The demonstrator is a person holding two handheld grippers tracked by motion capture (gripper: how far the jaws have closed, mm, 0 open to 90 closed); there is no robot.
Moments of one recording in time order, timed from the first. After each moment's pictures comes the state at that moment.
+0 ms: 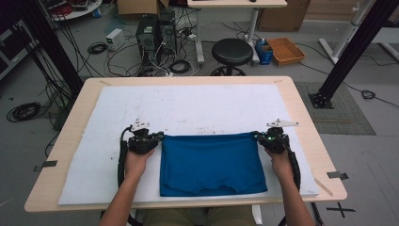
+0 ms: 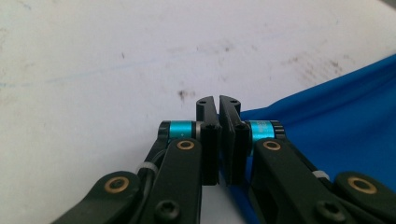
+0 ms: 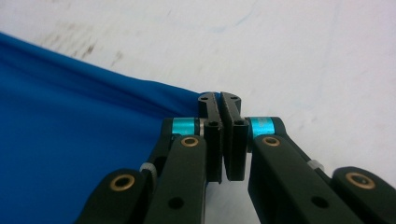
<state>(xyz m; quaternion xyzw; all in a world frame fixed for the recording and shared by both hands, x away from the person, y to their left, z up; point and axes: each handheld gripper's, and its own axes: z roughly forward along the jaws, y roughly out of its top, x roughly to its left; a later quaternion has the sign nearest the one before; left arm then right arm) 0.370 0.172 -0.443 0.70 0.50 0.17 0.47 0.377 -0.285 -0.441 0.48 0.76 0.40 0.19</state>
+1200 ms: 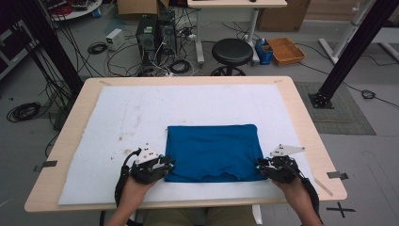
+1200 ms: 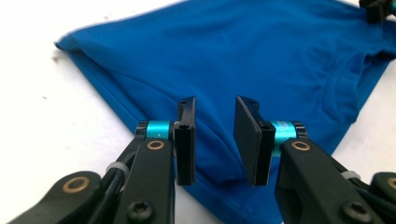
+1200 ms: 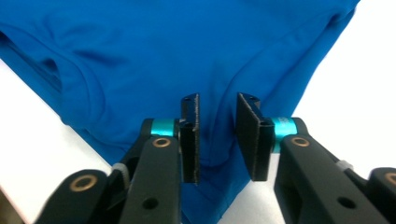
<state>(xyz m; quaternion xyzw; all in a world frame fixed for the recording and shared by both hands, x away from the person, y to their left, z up) 0.276 0.145 -0.443 0.79 0.37 0.15 0.46 0.287 -0.284 -0.438 0.40 0.83 0.36 0.14</state>
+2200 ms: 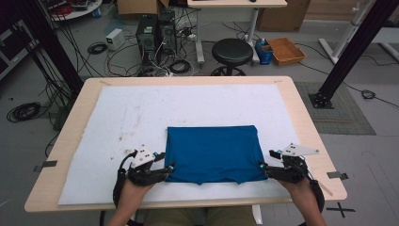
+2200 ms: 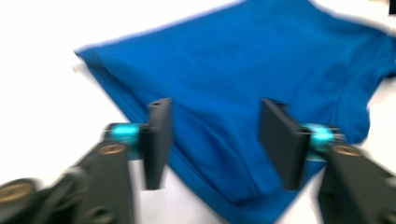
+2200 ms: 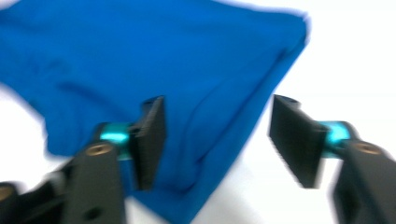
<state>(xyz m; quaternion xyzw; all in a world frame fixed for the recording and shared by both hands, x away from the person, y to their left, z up) 0.272 0.162 -0.435 0.75 0.37 0.18 0.51 0.279 -0.306 -0.424 0.41 0.79 0.42 0.20</state>
